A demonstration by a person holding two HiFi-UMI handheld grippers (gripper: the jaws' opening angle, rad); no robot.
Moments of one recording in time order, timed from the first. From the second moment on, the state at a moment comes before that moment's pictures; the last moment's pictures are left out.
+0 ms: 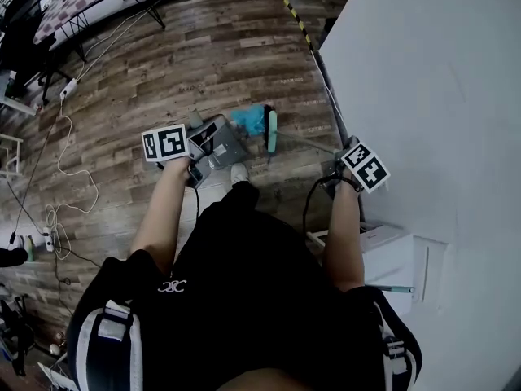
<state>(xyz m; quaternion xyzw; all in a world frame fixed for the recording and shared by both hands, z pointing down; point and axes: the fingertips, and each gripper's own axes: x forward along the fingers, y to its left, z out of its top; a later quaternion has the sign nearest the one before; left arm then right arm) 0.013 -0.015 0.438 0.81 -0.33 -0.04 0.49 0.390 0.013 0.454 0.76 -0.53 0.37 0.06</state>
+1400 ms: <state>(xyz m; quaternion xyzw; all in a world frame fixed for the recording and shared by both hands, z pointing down) -0.059 -0.264 0.570 0.82 -0.29 0.12 0.49 0.416 -0.295 0.551 0.79 -0.47 0.34 0.19</state>
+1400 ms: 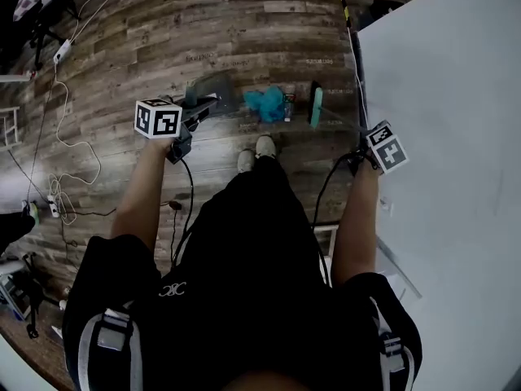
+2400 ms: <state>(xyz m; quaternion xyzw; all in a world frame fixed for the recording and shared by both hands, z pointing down) -0.021 -0.261 0.701 0.79 -0.20 0.24 0.52 0.348 -0.437 0.692 0.73 -0.48 0.36 0.33</state>
